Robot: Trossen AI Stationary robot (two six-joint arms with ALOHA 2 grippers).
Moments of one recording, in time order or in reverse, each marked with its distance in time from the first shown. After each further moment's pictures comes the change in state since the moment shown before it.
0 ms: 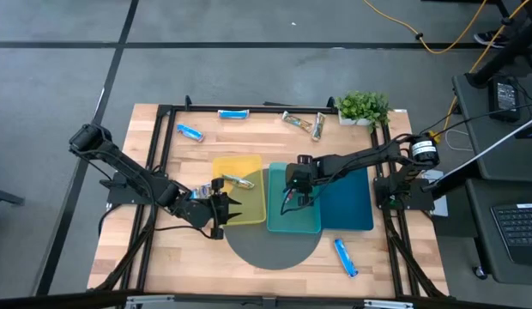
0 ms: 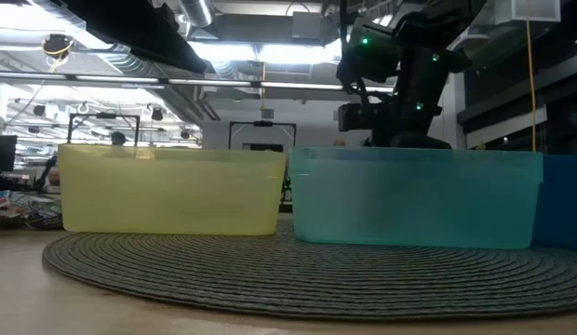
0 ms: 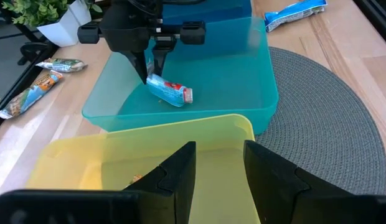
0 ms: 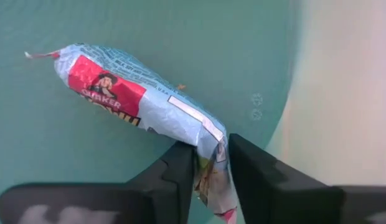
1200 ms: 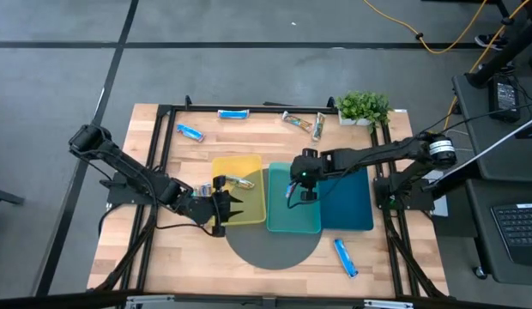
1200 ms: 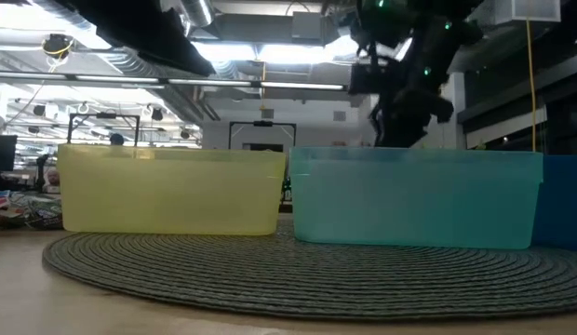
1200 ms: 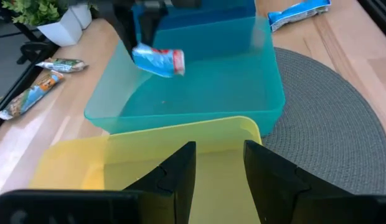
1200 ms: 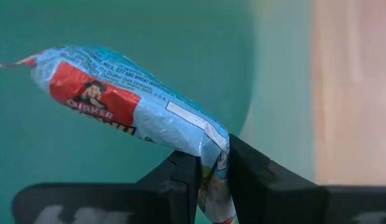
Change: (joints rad) left arm 0.027 0.000 0.000 0.009 0.024 0.017; right arm -0.004 -0.141 0.000 -0.053 0.000 0.019
